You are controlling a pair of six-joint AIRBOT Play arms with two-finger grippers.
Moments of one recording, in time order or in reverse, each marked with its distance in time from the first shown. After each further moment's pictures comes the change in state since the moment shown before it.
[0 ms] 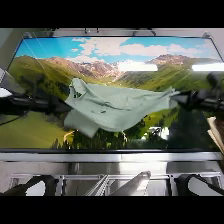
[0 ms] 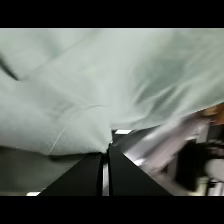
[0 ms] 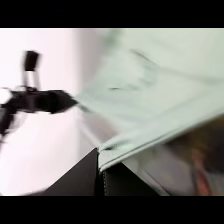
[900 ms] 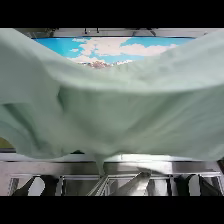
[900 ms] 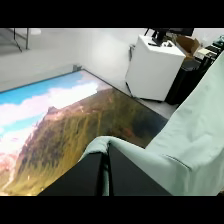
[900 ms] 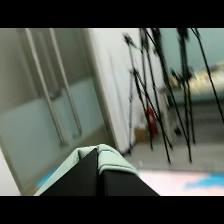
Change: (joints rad) left arm 0.436 0.309 0.745 -0.480 -0.241 0.032; right arm -0.238 0.712 0.317 0.058 -0.455 0.039
